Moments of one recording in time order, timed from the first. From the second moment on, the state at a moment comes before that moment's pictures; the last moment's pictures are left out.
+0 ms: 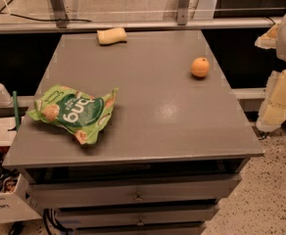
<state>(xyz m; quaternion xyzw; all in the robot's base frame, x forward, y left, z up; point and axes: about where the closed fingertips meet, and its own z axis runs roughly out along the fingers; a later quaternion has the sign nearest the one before) 0.438 -0.217 0.976 -0.60 0.78 -0.03 0.16</state>
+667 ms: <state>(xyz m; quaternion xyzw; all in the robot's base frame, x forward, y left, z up) 0.451 -0.212 0.963 -0.60 0.78 -0.01 0.17</state>
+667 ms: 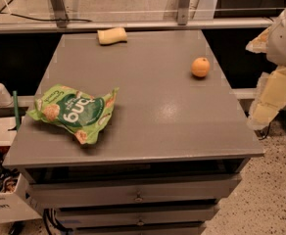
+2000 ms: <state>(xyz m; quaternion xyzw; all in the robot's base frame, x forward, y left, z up) 0.446 -0.080 0.899 -0.58 0.72 0.27 0.26</state>
